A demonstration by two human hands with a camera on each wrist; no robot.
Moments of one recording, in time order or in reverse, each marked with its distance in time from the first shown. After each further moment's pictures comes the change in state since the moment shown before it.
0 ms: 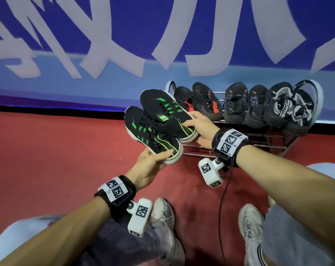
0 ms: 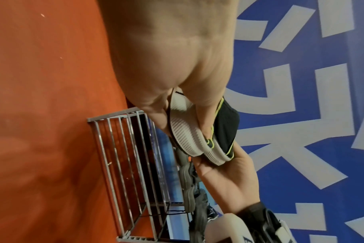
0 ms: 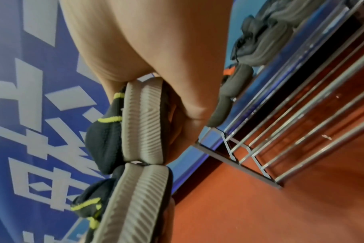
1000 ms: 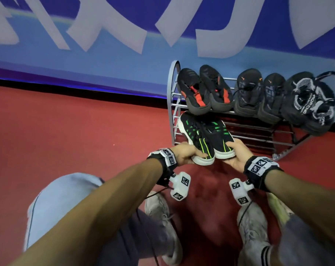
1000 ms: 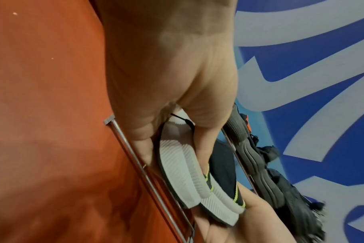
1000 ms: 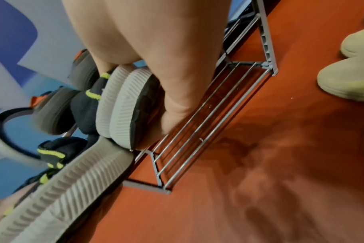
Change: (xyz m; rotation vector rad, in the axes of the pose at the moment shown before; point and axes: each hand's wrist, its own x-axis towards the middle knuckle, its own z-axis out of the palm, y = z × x) left_hand 0.142 -0.073 0.044 0.359 -0.217 -0.498; right_hand 0.034 0.123 -0.141 0.077 0.348 0.247
